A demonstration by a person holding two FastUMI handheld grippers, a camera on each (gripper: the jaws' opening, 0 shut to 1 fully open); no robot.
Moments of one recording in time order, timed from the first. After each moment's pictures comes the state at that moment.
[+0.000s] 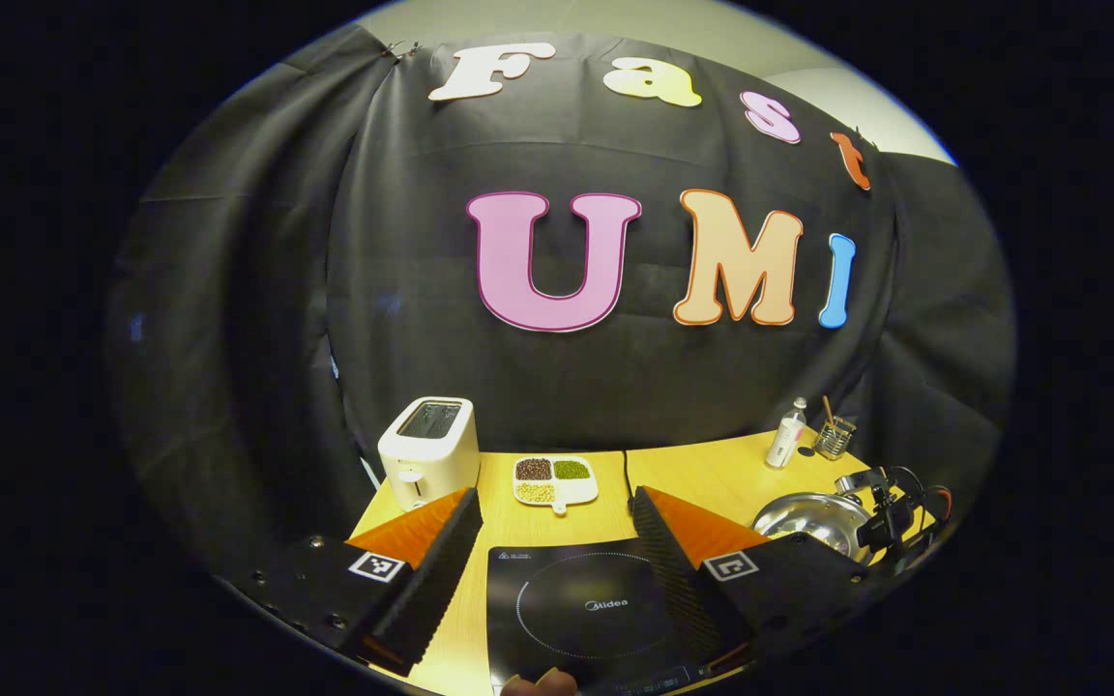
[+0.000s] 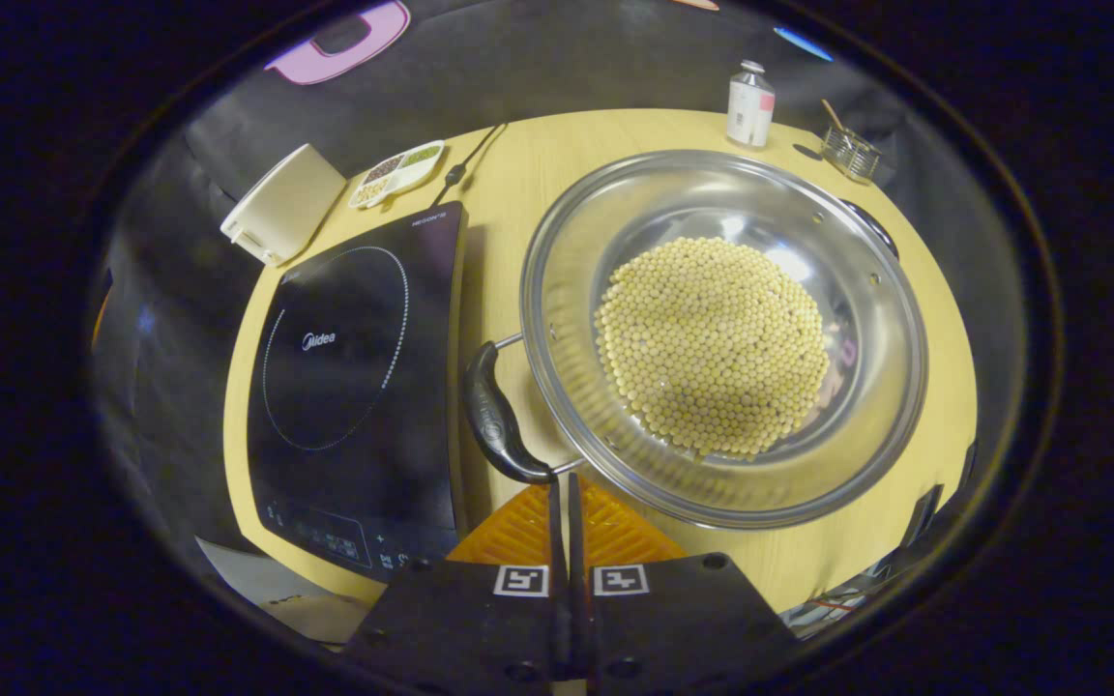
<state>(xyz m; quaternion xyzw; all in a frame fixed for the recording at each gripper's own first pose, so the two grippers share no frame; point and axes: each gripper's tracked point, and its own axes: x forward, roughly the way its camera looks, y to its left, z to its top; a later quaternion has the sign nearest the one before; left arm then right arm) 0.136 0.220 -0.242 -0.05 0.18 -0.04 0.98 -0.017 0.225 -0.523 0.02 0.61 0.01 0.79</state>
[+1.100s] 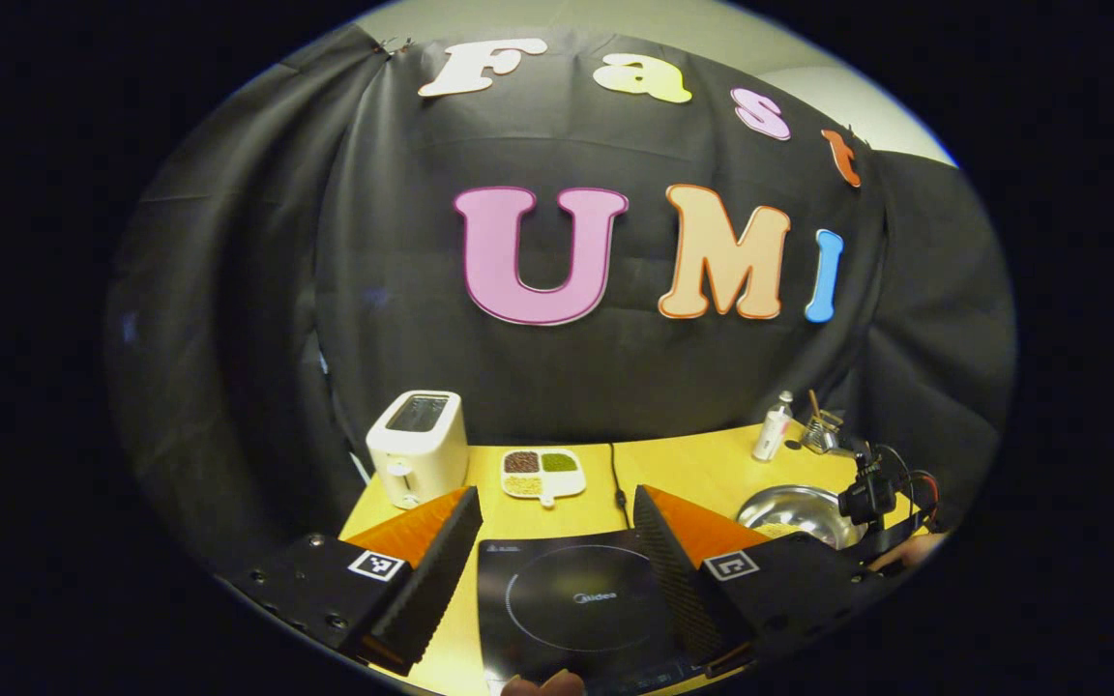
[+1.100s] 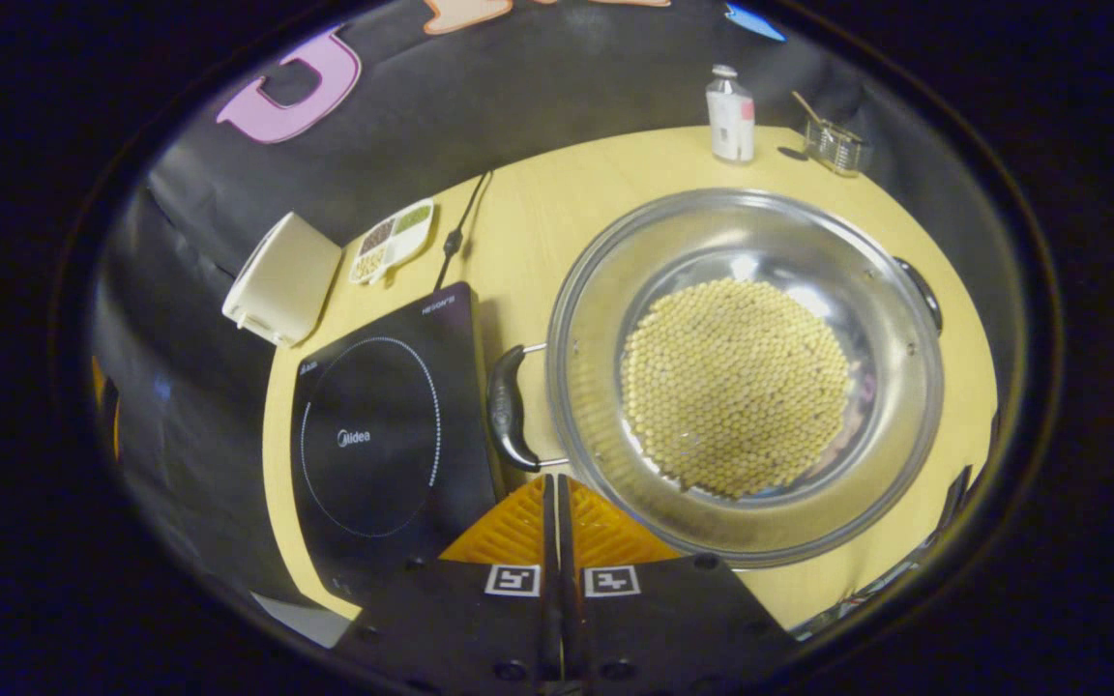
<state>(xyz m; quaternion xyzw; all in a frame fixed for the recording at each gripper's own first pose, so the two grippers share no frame) 0.129 0.192 -0.243 -0.06 0.19 -0.08 0.98 0.037 0.233 -0.492 0.11 0.56 -0.03 0.82</state>
